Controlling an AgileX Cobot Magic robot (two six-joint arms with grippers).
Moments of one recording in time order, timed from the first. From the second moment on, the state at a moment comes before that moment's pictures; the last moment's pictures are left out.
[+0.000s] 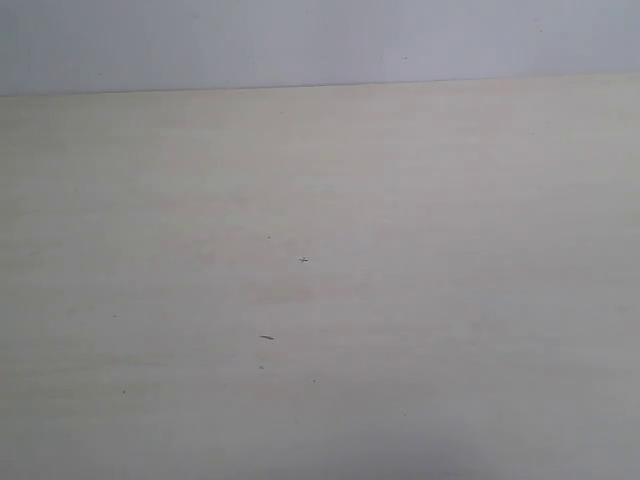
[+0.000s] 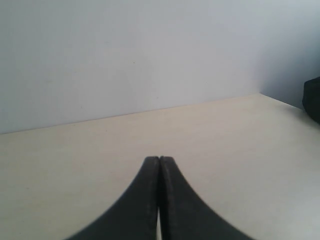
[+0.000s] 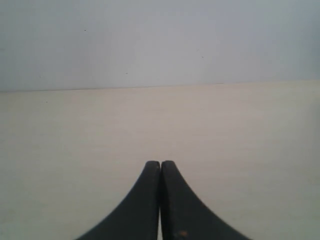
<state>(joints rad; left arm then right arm) -0.56 0.27 -0.06 0.26 -0.08 -0.35 0.21 0.01 0.00 -0.01 0.28 0.08</state>
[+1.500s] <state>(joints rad) -0.22 0.18 -0.06 0.26 -0.08 -0.35 0.21 0.01 0.00 -0.01 0.29 0.08</state>
